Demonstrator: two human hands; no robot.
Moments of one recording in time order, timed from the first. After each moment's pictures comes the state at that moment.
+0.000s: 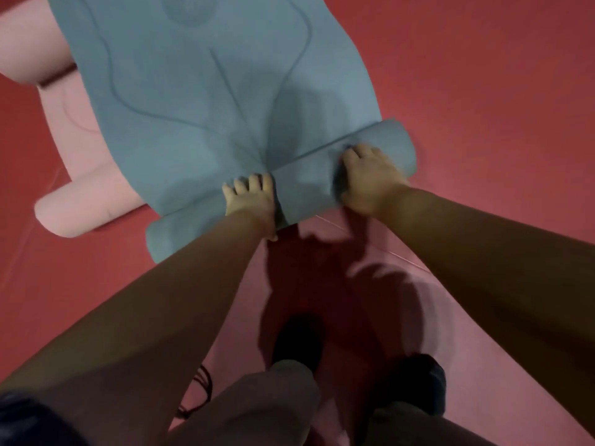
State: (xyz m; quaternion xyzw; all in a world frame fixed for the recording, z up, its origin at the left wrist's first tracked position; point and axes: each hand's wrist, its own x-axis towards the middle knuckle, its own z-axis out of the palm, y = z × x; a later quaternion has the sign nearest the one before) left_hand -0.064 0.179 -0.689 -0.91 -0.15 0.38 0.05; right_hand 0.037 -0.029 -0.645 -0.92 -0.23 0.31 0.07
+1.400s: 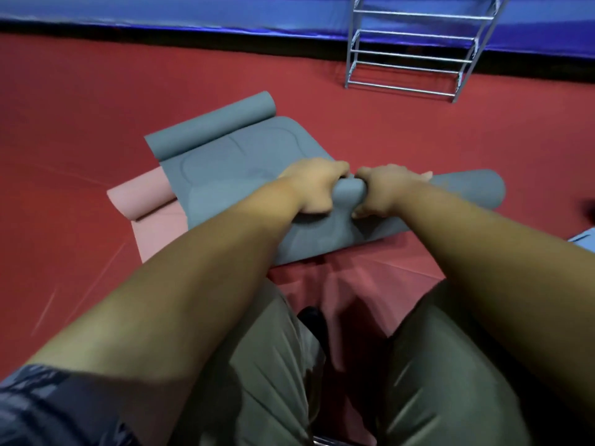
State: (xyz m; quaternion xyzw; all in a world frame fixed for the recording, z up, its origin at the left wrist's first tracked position) left_hand -0.176 0.050 -0.363 -0.98 0.18 0.11 -0.05; right_hand -0.168 -0.124 -0.357 -0.97 -0.08 0.22 0.01
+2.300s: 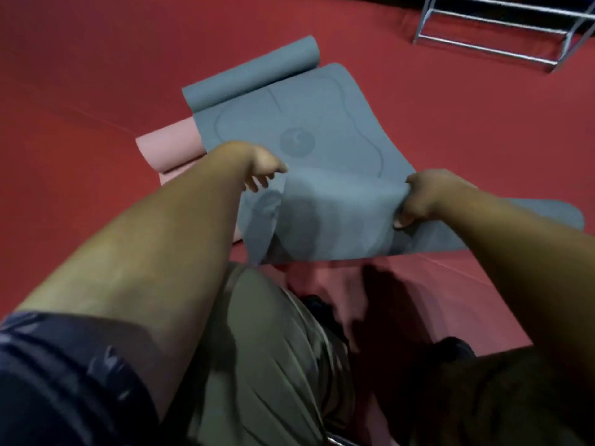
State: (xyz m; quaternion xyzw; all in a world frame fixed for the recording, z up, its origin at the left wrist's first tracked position) left_hand -0.142 0.264 -0.444 -0.85 -0.27 0.37 -0.25; right_hand -0.100 -0.063 -0.474 -0.95 -0.06 0.32 -0.03
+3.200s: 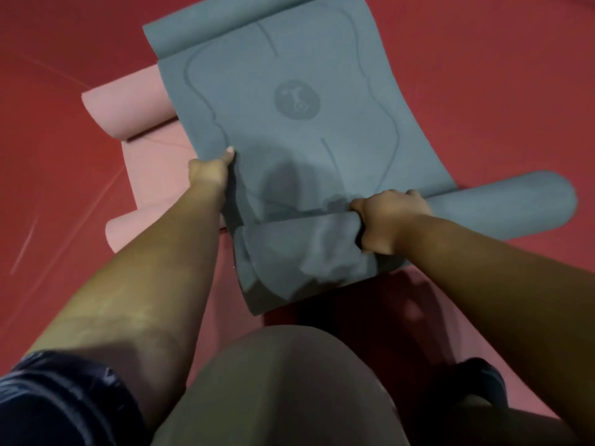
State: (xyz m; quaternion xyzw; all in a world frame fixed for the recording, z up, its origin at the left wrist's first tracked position) left_hand -0.122 0.386 -0.688 -0.63 -0.54 -0.10 -0.55; right_hand -0.112 0.036 -0.563 -0.91 -0.27 0.32 -0.07
